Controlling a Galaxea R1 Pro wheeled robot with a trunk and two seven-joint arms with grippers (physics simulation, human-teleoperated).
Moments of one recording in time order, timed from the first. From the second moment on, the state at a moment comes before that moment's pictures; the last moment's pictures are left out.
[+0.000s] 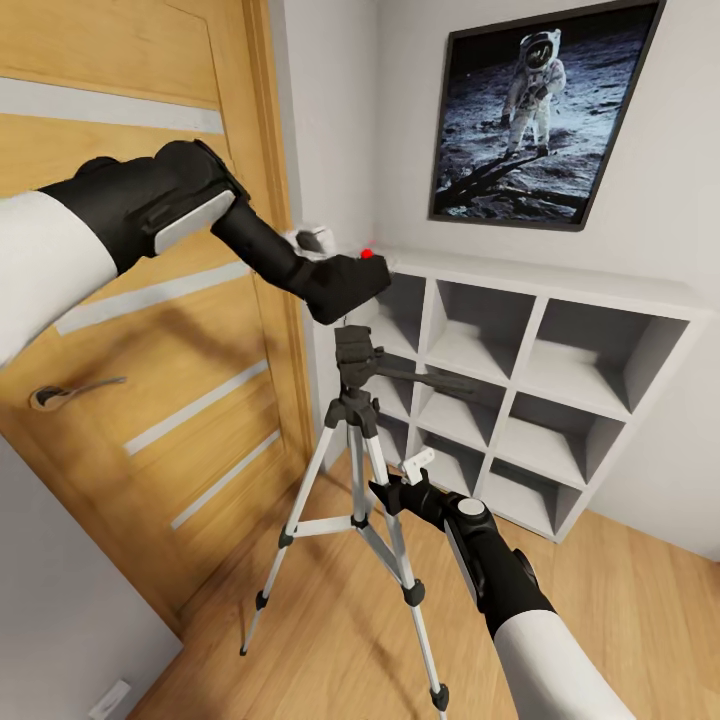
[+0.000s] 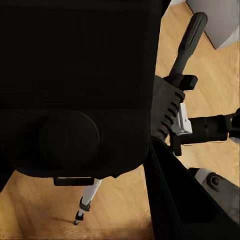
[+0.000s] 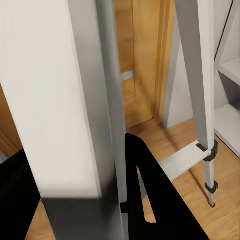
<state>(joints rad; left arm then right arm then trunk) -1.99 0.16 -1.39 -0.59 0.82 1.02 -1.05 -0.65 0.16 -0.01 -0.90 0.29 0.17 0.55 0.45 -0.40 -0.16</state>
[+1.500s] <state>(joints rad) -2.00 0.17 -1.42 -0.47 0.61 0.58 -1.29 -0.65 0.15 -0.02 -0.90 0.27 0.18 0.54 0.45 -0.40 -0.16</state>
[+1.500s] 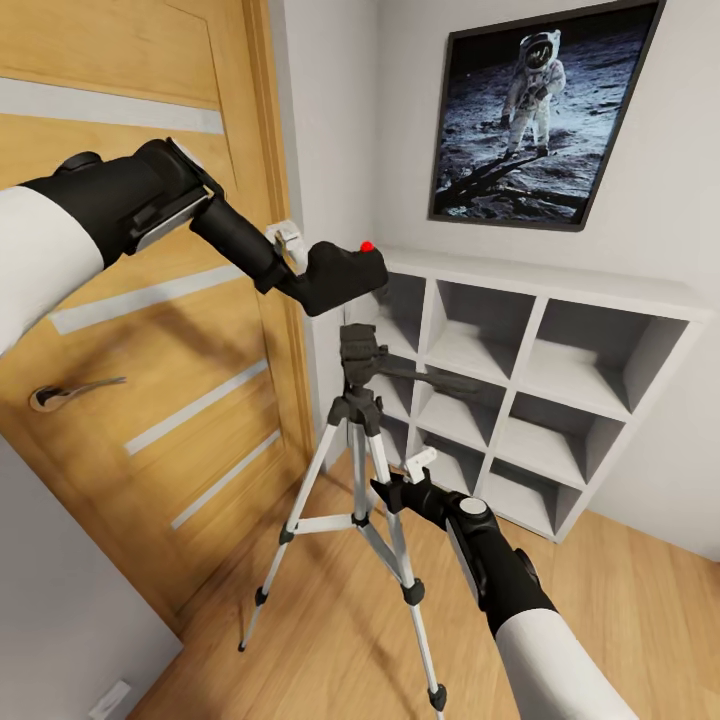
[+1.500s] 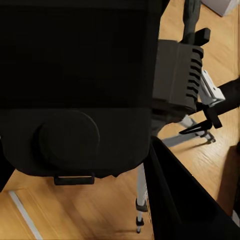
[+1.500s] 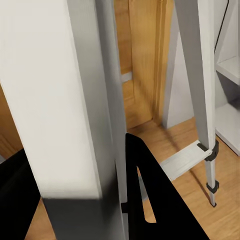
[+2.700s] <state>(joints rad) -2.00 0.18 -1.27 -0.50 0.44 0.39 -1.39 -0.65 0.15 -0.02 -0.90 0.27 0.18 0.54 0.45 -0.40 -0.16</state>
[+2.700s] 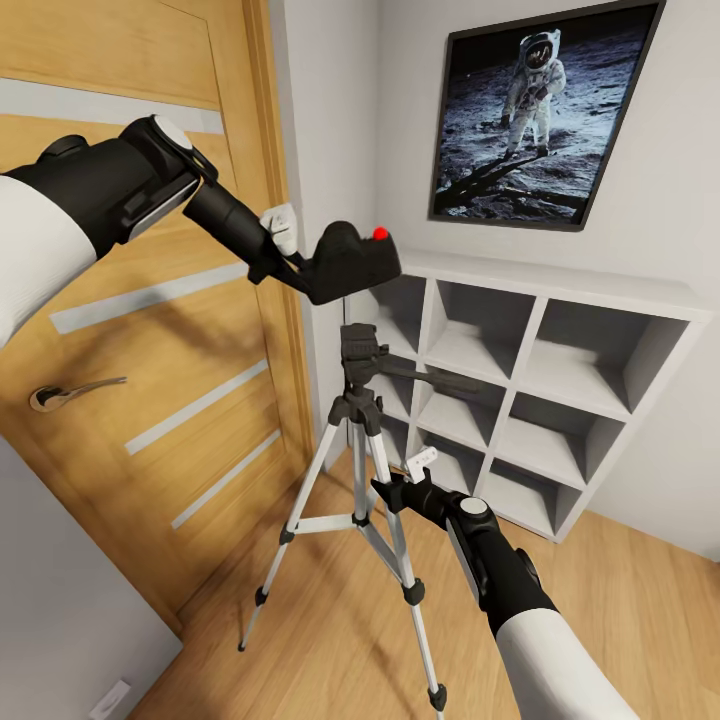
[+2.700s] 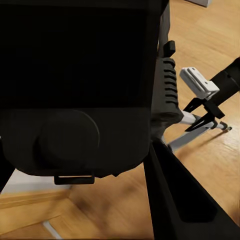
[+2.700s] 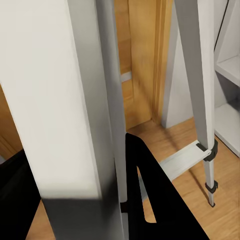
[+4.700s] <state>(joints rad) -2.00 0.14 -1.27 -0.49 0.37 0.39 -1.44 -0.65 0.15 -0.02 -0.90 0.28 0.17 0.54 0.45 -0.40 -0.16</state>
